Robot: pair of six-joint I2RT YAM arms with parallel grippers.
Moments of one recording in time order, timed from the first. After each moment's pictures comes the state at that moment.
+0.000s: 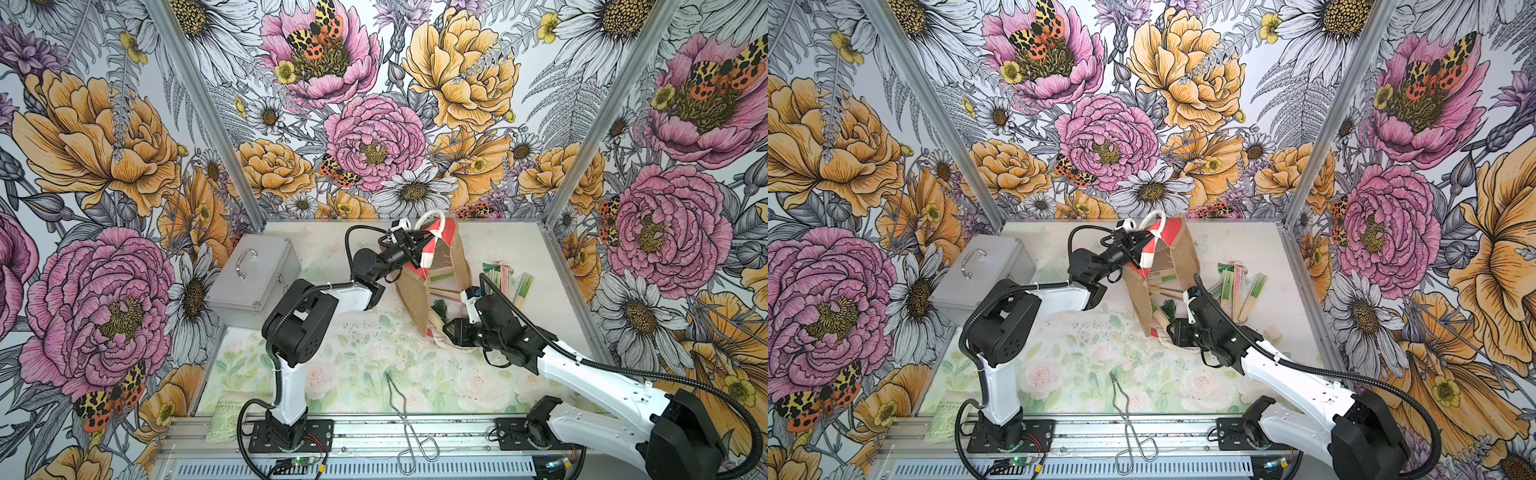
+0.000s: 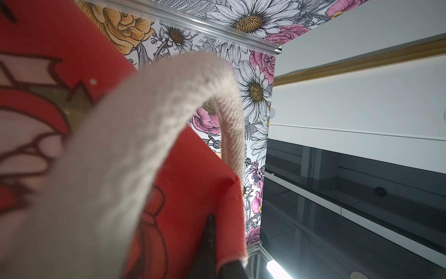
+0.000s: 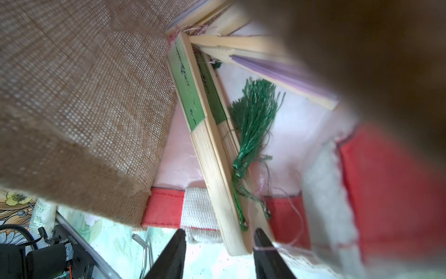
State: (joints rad) left arm -0.58 1.97 1.16 1.32 0.55 -2.09; right arm 0.63 1.06 0.59 -0.35 -0.15 0.63
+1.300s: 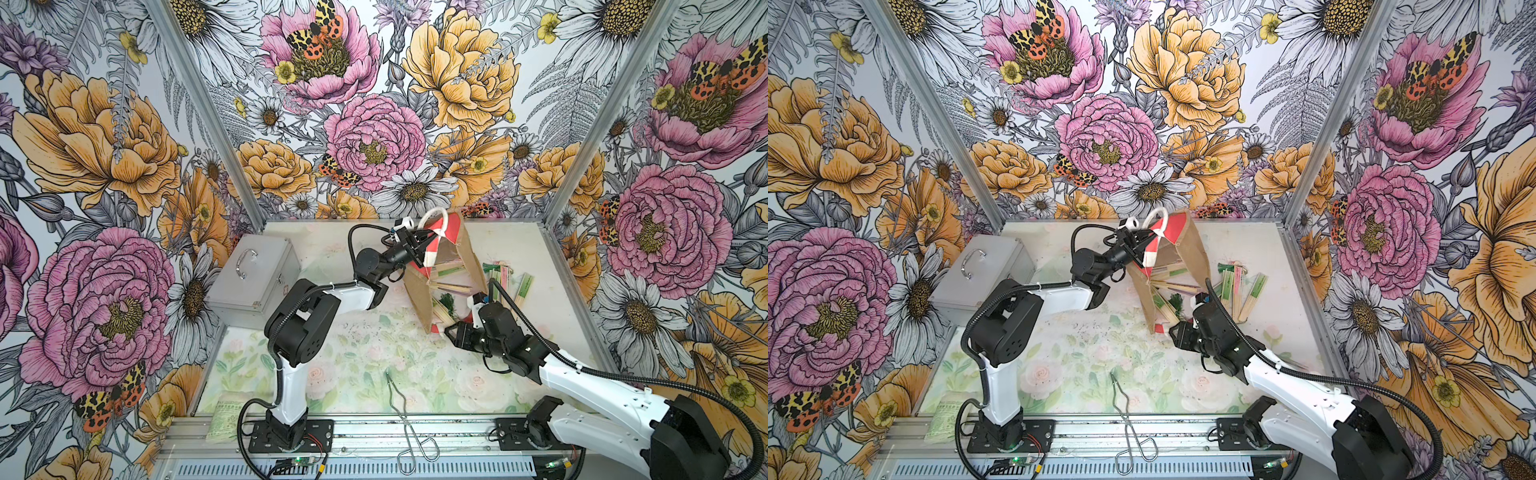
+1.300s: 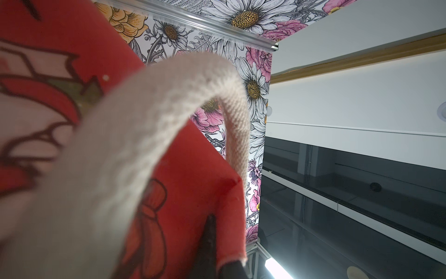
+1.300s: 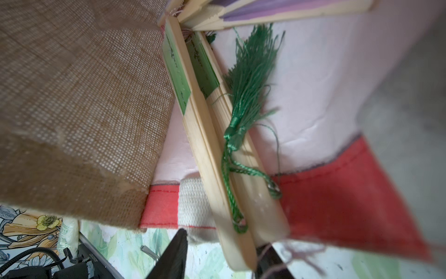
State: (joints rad) left arm -0.60 1.98 1.18 1.33 0.54 -2.09; right arm 0.61 1.00 0.48 -0.23 -0.14 0.79
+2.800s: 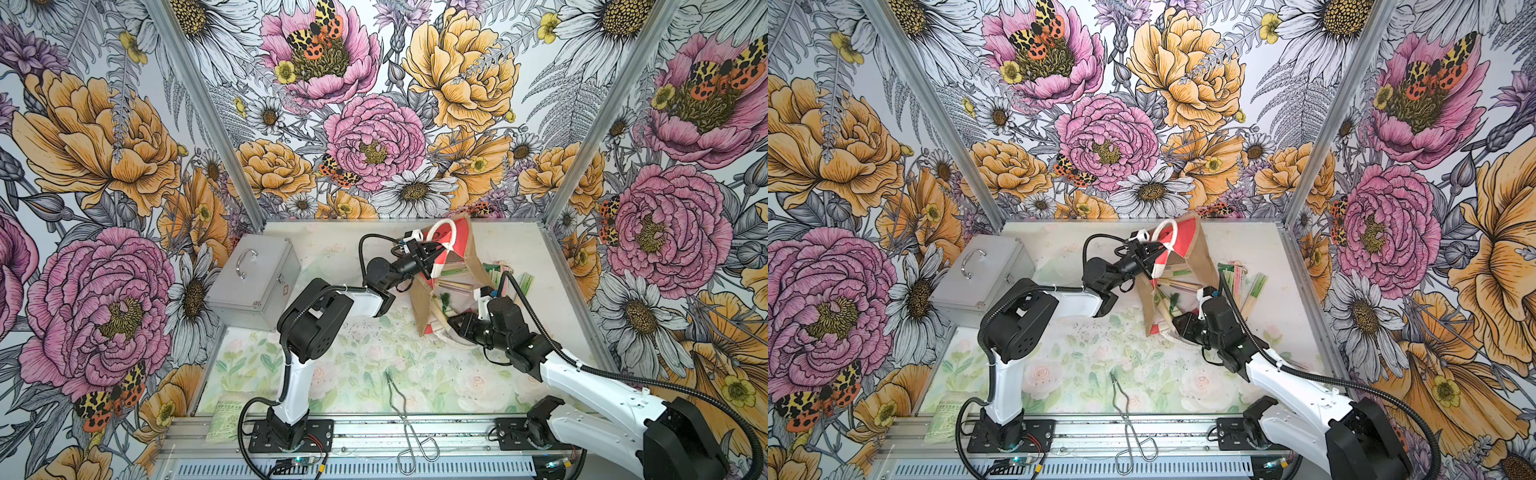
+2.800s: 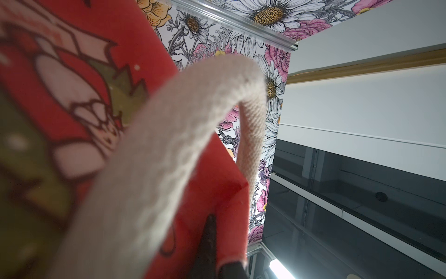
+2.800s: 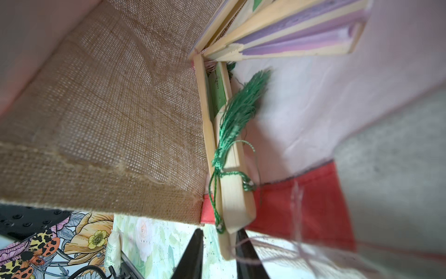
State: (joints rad) left arm -0.66 2.05 1.16 1.37 0.52 -2.09; right arm 0.52 1.01 0.47 -0.09 -0.23 0.89
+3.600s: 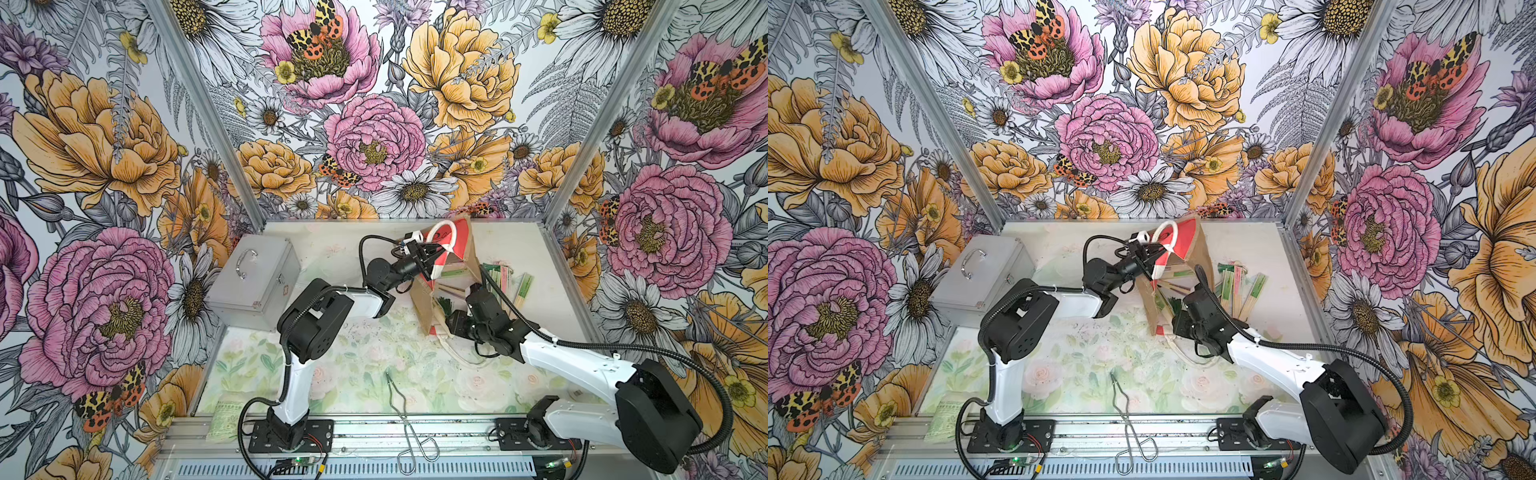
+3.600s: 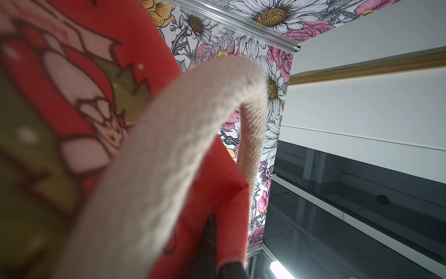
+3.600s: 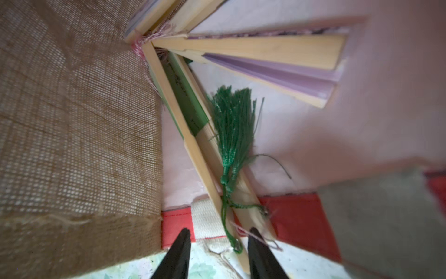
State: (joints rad) left arm -0.66 2.05 1.15 1.37 0.52 -2.09; right arm 0.58 1.25 0.62 -0.26 -0.01 0.77
